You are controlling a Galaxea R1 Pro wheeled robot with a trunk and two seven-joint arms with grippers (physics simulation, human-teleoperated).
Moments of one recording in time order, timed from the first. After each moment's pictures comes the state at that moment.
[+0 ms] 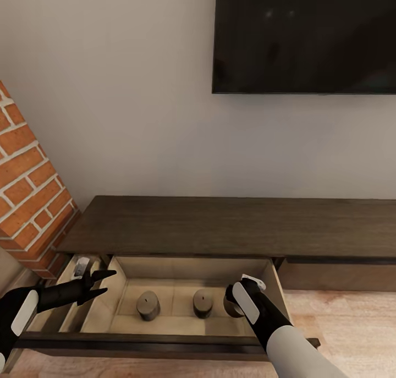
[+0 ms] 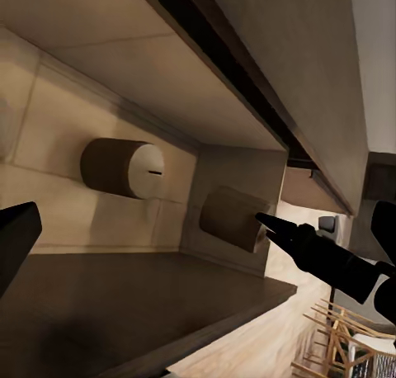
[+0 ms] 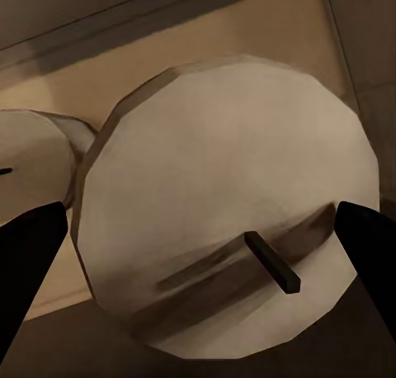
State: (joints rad) left arm -0.53 0.37 0.28 -0.78 0.38 1.04 -0.95; right arm -0.64 0.15 0.21 -0.63 -0.64 0.51 -0.62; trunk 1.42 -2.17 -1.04
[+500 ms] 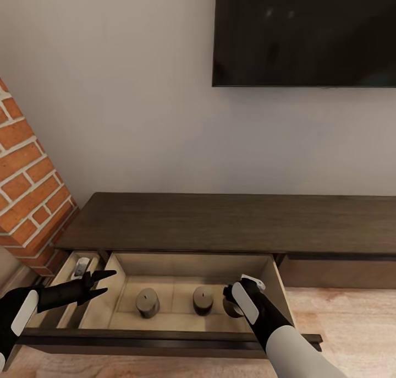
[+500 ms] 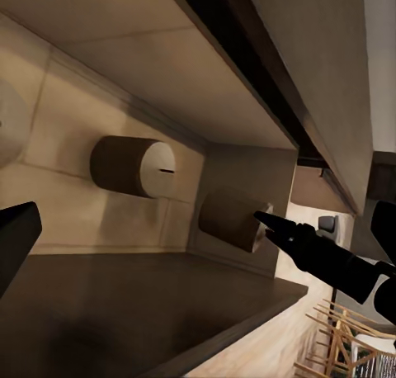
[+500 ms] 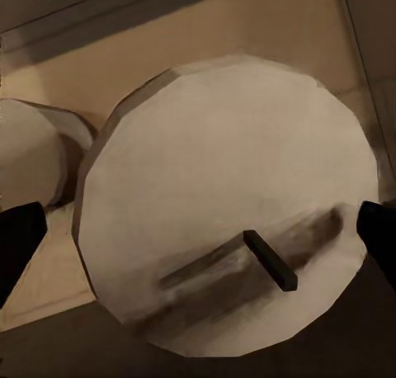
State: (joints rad) left arm -0.53 0.37 0.28 -0.78 0.38 1.04 -0.95; right arm -0.64 0.15 0.21 -0.63 -0.64 0.51 -0.62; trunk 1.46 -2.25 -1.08
